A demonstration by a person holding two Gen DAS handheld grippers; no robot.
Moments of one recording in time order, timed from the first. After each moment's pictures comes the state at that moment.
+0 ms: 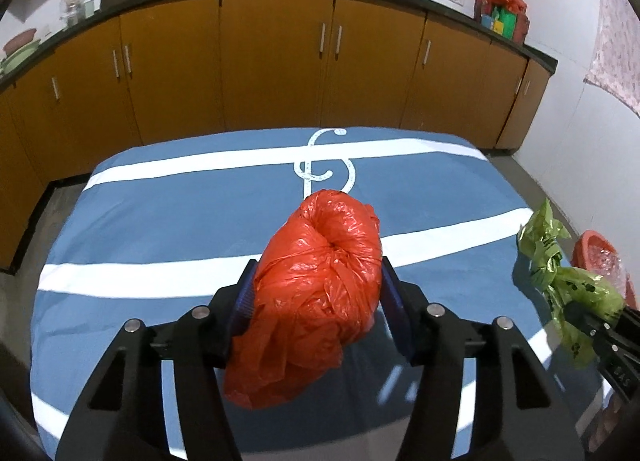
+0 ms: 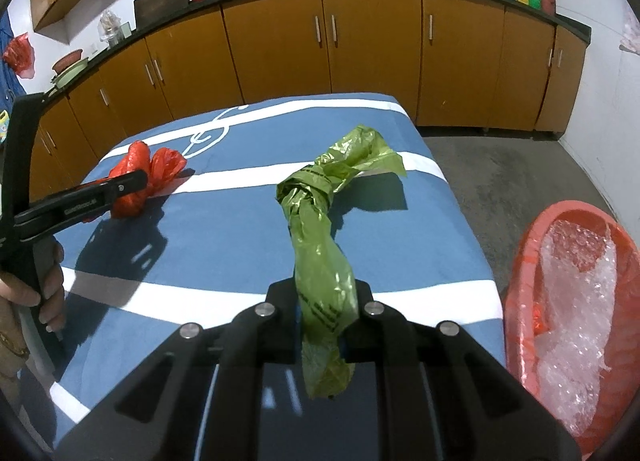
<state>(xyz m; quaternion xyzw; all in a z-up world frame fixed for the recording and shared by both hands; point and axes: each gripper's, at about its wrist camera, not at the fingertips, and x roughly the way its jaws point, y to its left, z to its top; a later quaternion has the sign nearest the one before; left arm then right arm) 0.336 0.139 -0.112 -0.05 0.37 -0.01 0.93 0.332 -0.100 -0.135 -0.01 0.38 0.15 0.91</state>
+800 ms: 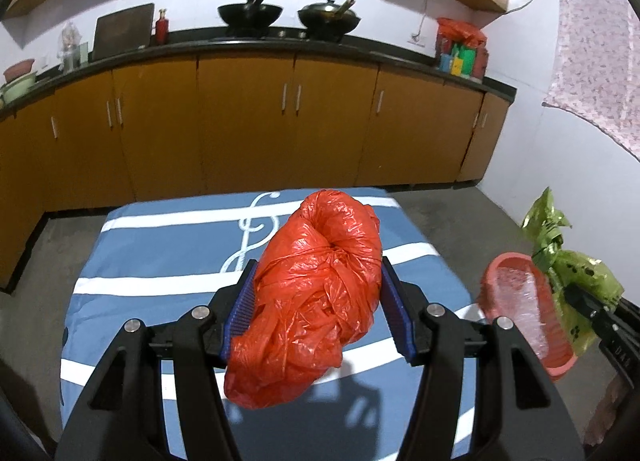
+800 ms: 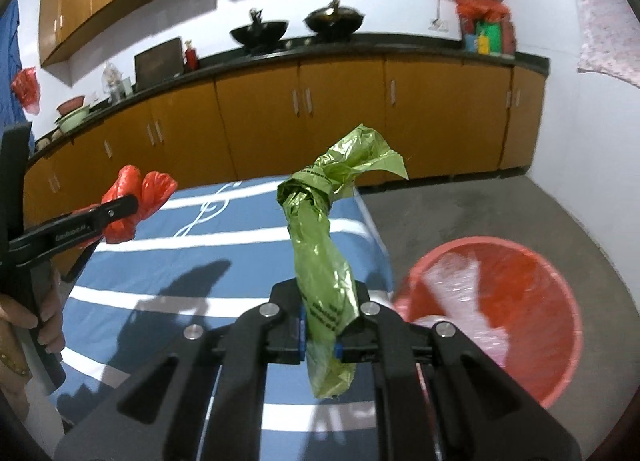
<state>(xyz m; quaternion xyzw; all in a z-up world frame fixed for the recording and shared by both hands) 0.250 0.070 -0.011 -0.05 0.30 -0.05 0.95 0.232 -0.181 -0.028 0.02 0.28 0.12 0.95</state>
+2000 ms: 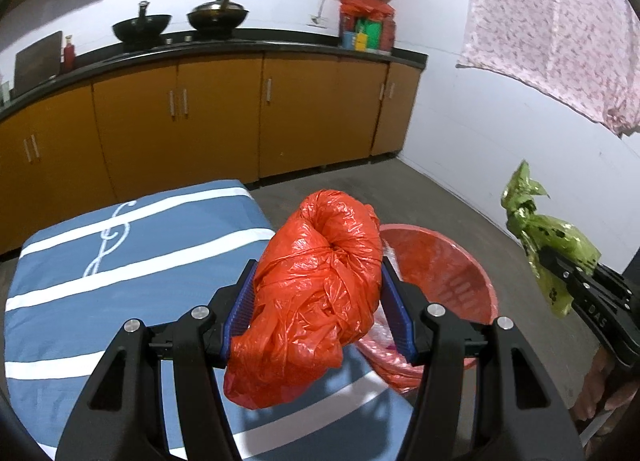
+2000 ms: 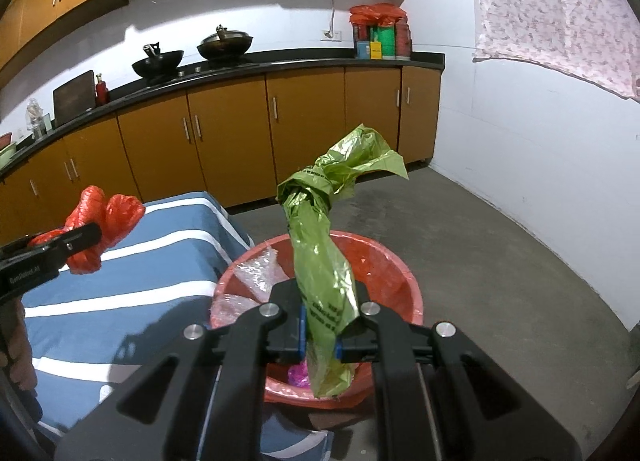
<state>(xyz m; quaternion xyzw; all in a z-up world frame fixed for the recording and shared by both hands) 0.233 -0.100 -0.008 0.00 0.30 -0.18 0.94 0.187 -0.345 -0.022 0.04 0.26 -0.04 0.96</state>
